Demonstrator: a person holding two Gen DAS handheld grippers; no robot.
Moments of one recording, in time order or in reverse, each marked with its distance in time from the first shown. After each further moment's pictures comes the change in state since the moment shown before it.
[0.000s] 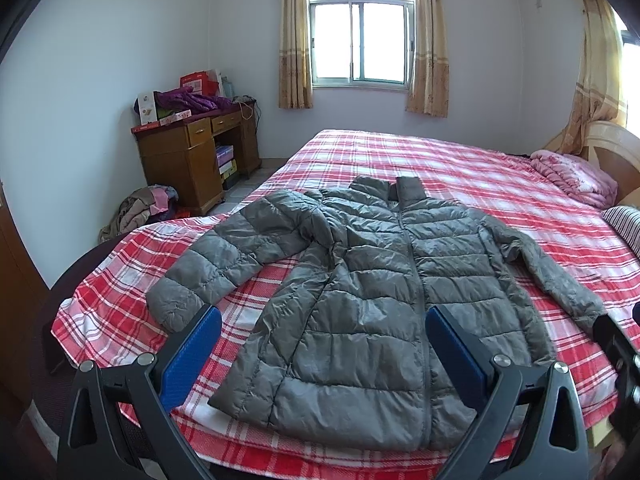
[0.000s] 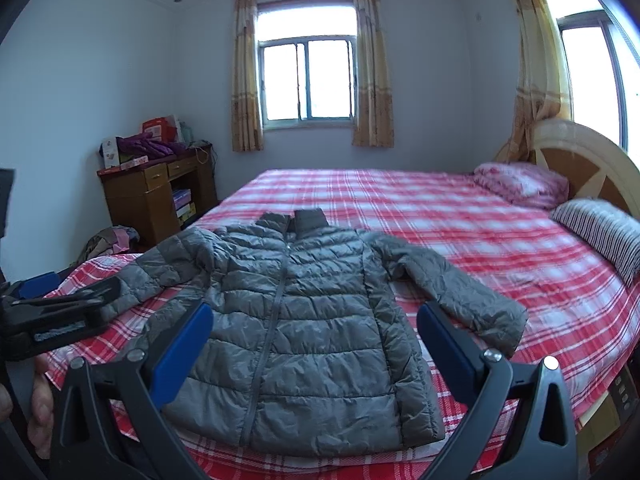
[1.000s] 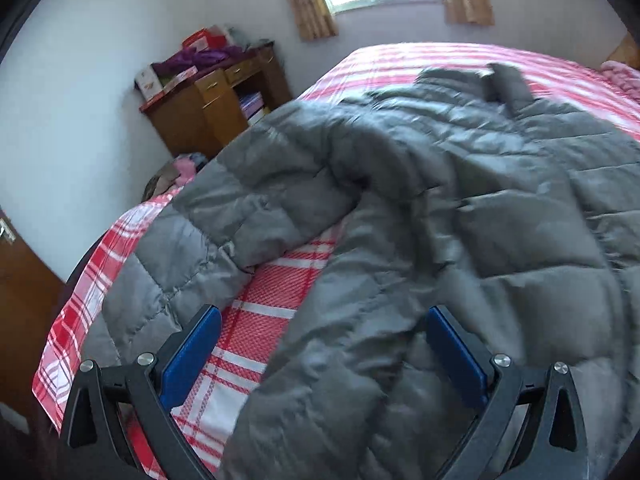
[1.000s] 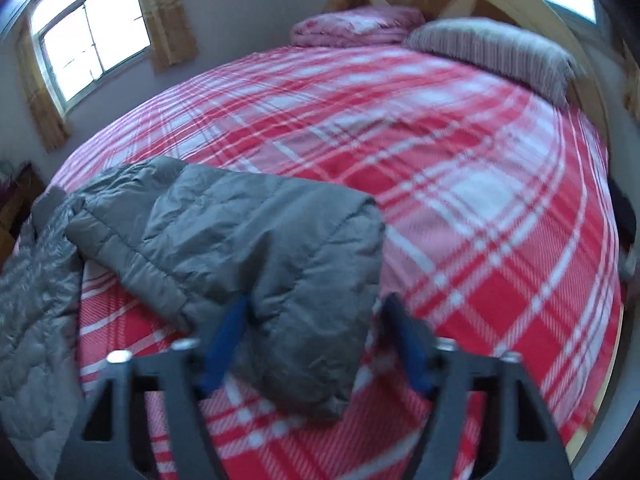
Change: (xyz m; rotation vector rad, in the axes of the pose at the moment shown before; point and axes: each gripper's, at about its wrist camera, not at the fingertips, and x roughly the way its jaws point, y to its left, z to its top) left arm 0.293 0.014 -0.001 0.127 0.237 0.257; right arm 0.186 -0.306 -0.074 0.439 0.340 -0.422
